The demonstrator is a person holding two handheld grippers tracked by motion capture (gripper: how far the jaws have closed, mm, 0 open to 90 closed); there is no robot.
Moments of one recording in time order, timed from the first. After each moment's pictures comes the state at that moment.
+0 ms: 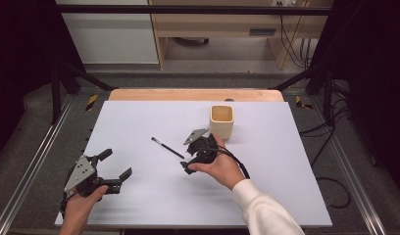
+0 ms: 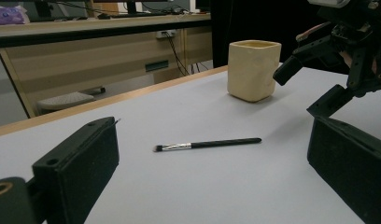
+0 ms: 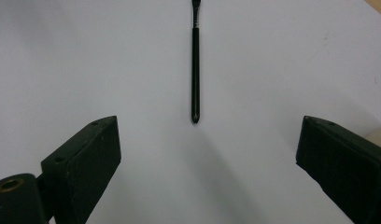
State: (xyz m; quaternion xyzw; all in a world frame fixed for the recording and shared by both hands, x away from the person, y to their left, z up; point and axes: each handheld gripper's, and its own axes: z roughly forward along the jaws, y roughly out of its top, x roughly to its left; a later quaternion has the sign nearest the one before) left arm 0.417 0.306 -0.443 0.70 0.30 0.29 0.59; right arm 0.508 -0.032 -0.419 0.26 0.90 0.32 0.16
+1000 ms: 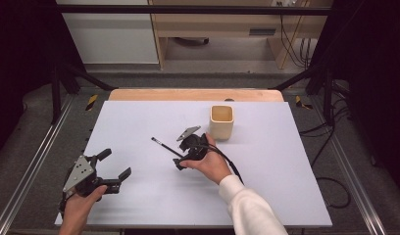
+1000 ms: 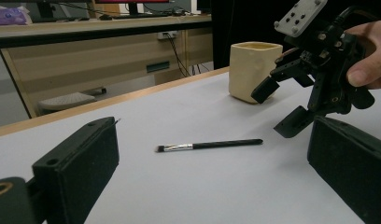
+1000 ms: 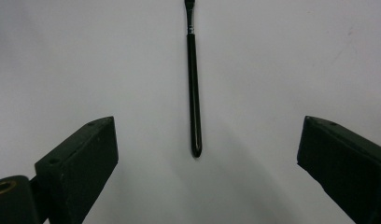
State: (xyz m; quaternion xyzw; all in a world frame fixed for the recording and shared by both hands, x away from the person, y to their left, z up) left arm 0.417 0.309 -0.442 0.69 0.30 0.29 0.59; right arm 0.532 -0.008 -0.444 0.30 0.89 0.33 0.14
